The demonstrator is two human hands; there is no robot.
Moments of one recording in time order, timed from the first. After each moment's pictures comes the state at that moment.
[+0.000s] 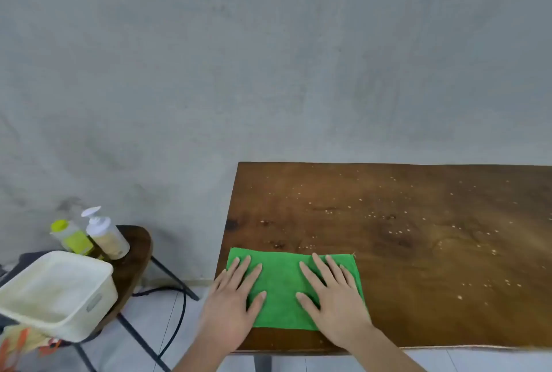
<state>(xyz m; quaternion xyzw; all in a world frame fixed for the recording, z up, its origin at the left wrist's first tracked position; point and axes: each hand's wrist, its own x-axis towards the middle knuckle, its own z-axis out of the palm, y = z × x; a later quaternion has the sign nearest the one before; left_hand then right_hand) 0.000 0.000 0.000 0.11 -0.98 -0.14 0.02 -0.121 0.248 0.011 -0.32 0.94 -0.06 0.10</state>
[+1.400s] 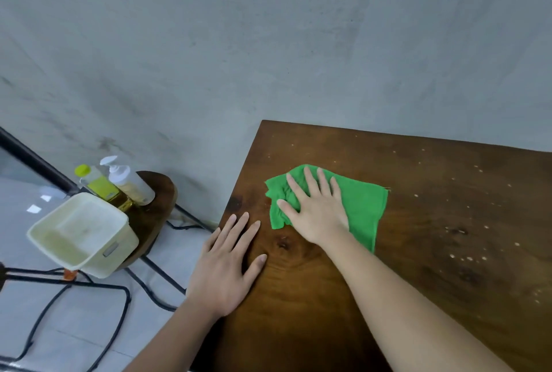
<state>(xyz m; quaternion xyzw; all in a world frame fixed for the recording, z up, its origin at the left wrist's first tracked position) -0.073 -0.019 -0.009 0.22 -0.97 -0.11 0.04 -0.312 0.102 0.004 -0.40 0.91 -0.08 0.07</state>
